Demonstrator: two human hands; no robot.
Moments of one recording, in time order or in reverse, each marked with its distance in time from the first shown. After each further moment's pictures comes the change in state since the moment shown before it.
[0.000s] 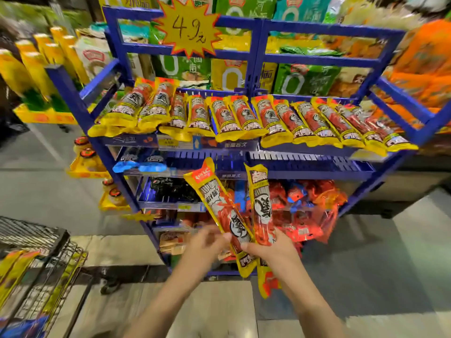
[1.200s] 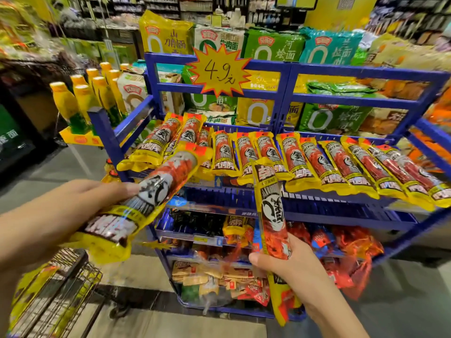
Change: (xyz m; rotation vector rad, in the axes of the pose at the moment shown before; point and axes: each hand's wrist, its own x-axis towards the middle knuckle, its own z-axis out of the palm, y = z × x) left_hand -0.044 0.198 -0.135 0.234 0.112 -0.120; right_hand 0.010 -0.104 0.001 -0.134 -0.227 -0.055
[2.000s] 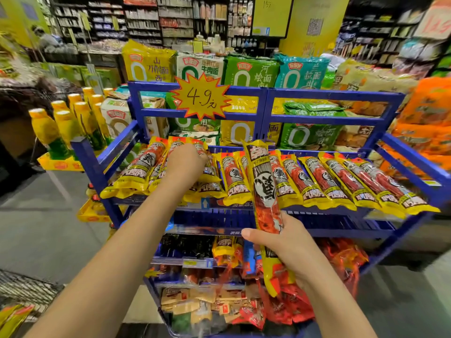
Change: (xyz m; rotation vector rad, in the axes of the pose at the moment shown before) left_hand 0.177 0.056 0.062 0.595 0.492 0.306; right_hand 0.014 -0.055 -0.013 -0.040 0.162 -0.091
